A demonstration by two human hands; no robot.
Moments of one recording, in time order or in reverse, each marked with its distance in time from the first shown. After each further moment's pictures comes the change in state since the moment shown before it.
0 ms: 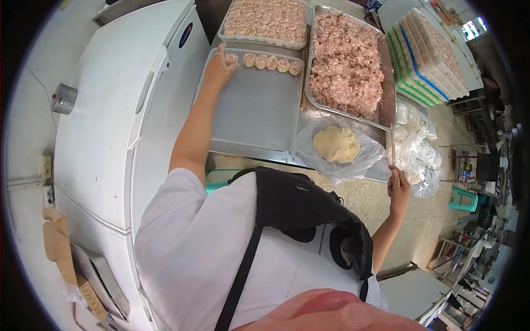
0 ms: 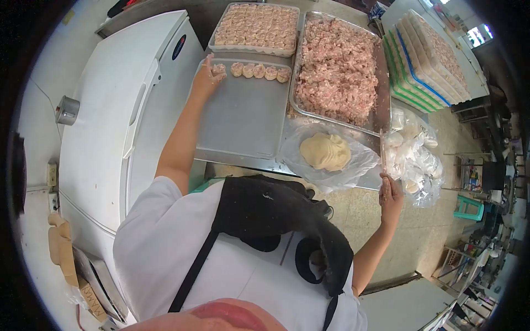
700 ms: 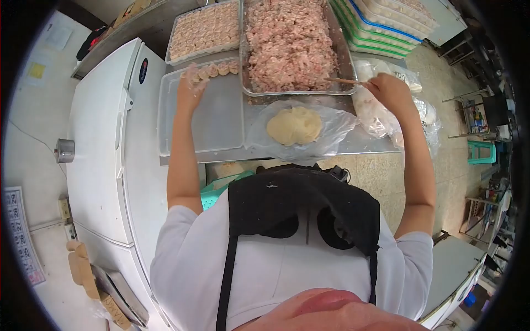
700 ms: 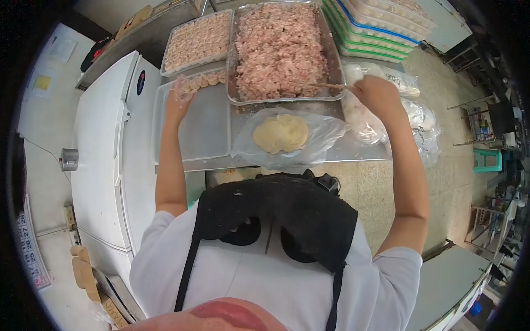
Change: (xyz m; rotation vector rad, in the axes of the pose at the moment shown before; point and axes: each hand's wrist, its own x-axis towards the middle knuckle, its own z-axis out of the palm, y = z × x) left_hand -0.036 0.088 0.031 0.065 0.015 0.262; right_hand 0.151 -0.062 -0.055 -1.144 -0.120 -0.718
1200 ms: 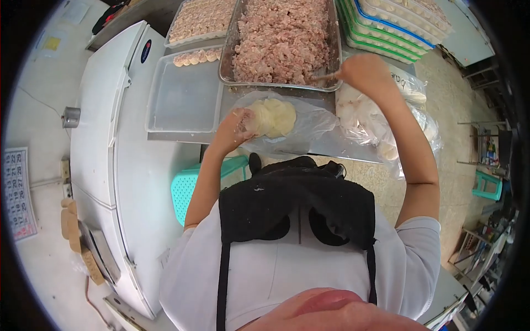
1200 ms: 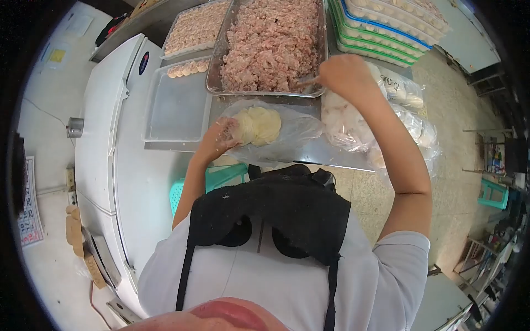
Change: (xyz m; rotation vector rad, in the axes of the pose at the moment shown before) left_hand -0.140 0.210 0.048 -0.271 -0.375 -0.169; right_hand 0.050 0.031 0.023 -0.115 0.051 -0.436
